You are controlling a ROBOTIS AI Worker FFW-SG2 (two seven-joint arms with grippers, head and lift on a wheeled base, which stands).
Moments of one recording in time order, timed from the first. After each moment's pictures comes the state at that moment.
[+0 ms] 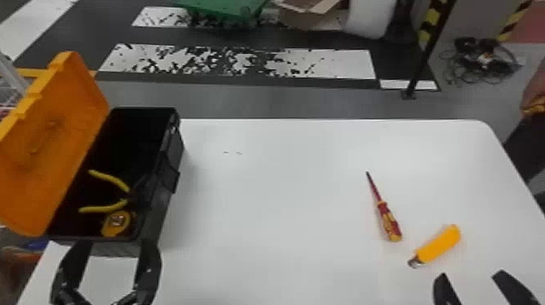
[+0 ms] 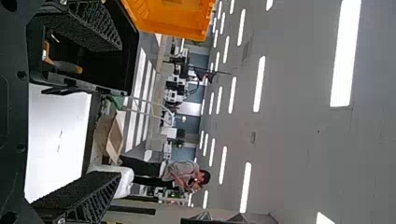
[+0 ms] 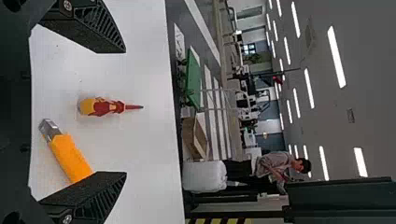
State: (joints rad) left arm 0.82 0.11 0.03 -1.72 0.32 -0.83 -0.18; right arm 0.93 0.00 -0.22 -1.89 -0.29 -0.37 0.41
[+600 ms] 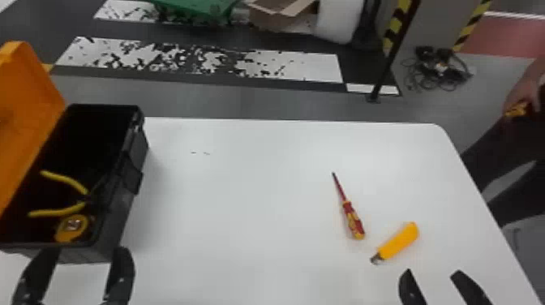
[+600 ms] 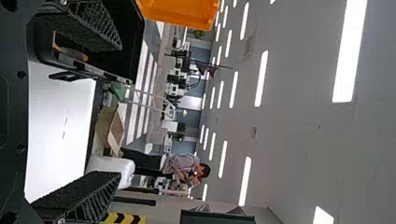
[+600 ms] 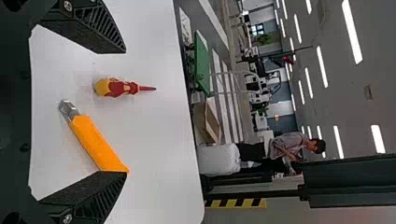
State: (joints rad) left arm 0.80 0.11 -0.01 -1.68 0.31 -0.85 -0.18; right arm 0.91 0.00 -0.24 -1.88 -0.32 -0.30 0.36
